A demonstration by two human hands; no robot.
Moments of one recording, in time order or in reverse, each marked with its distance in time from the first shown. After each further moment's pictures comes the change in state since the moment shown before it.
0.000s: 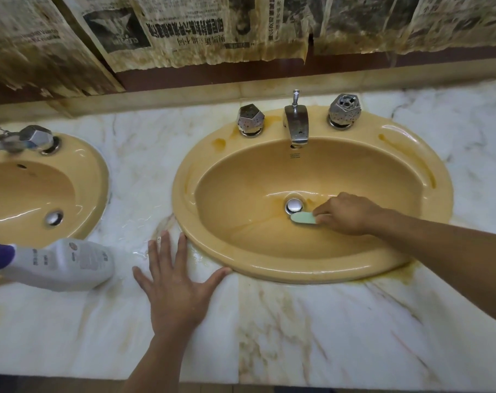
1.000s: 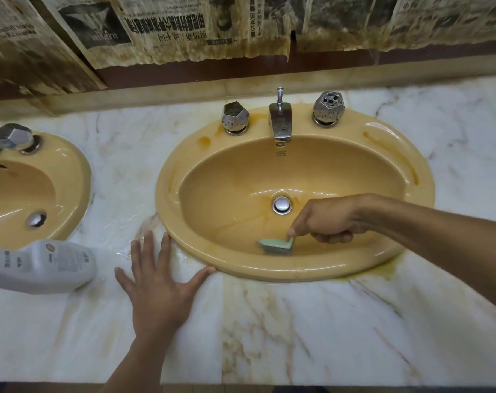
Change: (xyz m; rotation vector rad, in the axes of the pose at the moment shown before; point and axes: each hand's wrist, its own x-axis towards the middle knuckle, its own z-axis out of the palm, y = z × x) left_hand -0.001 0.002 0.000 -0.009 0.000 -0.008; right_hand -0.044 -0.036 -0.035 0.583 -0.395 0.051
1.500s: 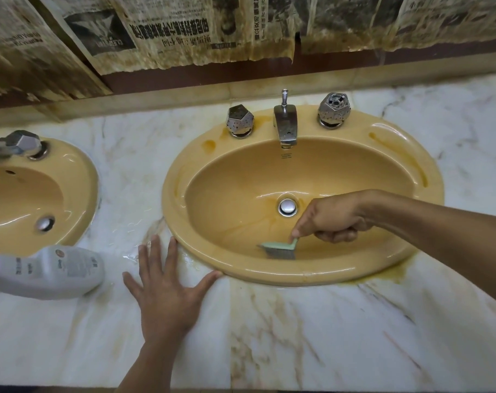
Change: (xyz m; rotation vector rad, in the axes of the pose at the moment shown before) left_hand 0.000 0.000 0.000 -0.006 -0.005 0.006; right_hand 0.009 -0.002 -0.010 -0.017 -0.085 -0.009
